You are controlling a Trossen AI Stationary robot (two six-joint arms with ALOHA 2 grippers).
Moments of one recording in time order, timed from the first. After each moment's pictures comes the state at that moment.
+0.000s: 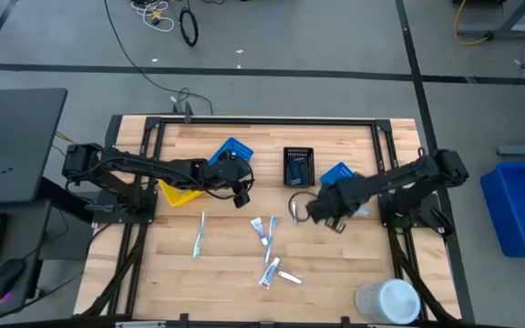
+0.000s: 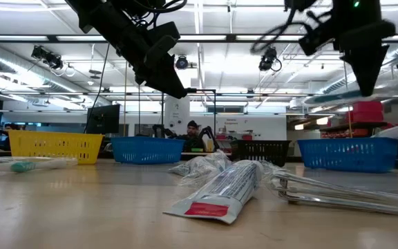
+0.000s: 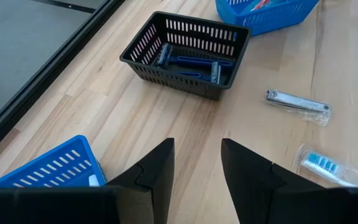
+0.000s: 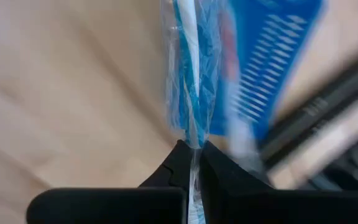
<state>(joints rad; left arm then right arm) 0.04 1.46 0.88 -0.08 -0.35 -0.16 0.22 1.59 1.26 -1.55 0.18 0.82</state>
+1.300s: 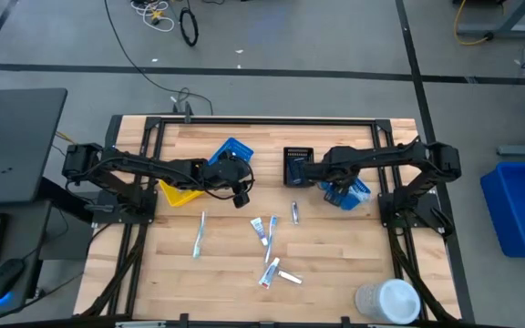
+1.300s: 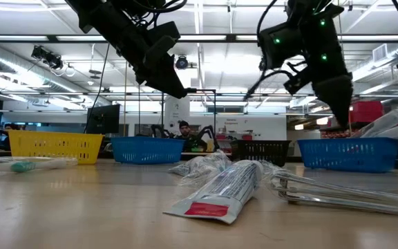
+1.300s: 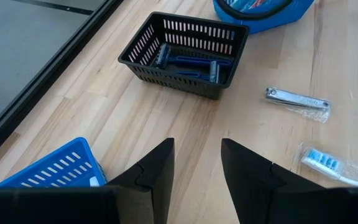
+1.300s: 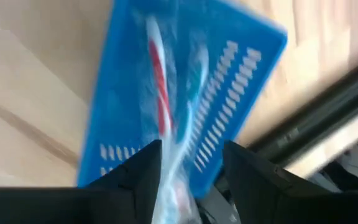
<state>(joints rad) 0.04 1.46 0.88 -0.08 -0.35 -0.14 -0.14 1.61 1.12 -1.39 0.23 0.46</state>
